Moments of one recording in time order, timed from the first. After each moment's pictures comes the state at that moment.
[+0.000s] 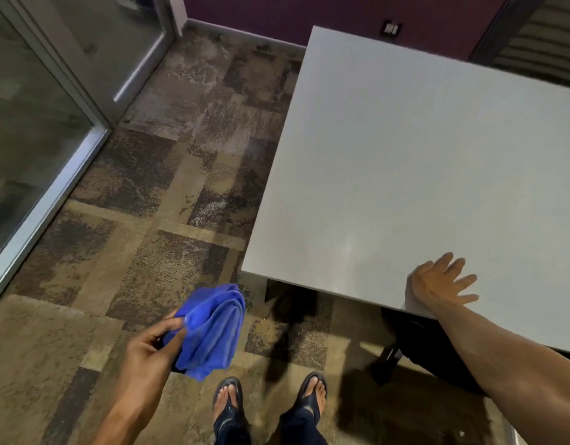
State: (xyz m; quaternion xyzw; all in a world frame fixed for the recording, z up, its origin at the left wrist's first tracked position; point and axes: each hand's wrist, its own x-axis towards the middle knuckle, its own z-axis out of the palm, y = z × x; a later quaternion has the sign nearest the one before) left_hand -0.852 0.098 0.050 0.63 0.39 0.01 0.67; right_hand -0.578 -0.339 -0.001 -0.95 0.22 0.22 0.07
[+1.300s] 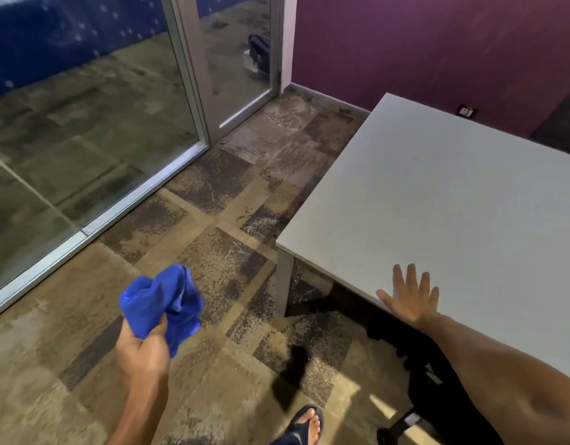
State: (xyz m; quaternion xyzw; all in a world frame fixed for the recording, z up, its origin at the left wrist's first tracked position) left_hand -0.971 -0.012 0.081 0.51 0.58 0.37 0.52; right_hand -0.610 -0.317 -0.004 -0.95 -0.17 0.27 -0.03
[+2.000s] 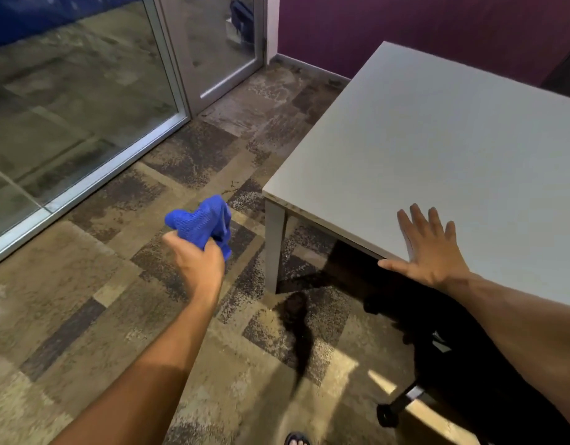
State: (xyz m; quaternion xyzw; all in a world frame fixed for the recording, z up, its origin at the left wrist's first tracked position) left_hand -0.850 -0.019 -0.037 0.61 0.55 0.34 0.45; right_hand -0.585 -0.346 -0.046 -0.94 -0.33 0.09 -0.08
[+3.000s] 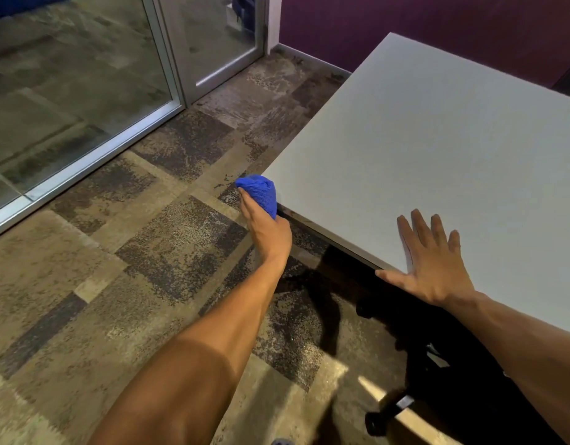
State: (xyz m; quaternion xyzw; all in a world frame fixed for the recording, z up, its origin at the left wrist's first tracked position) left_hand -0.706 -0.074 -0.061 0.65 0.45 0.30 0.53; right_hand -0.585 -0.345 -0.051 -0.94 -0.32 0.07 -0.10
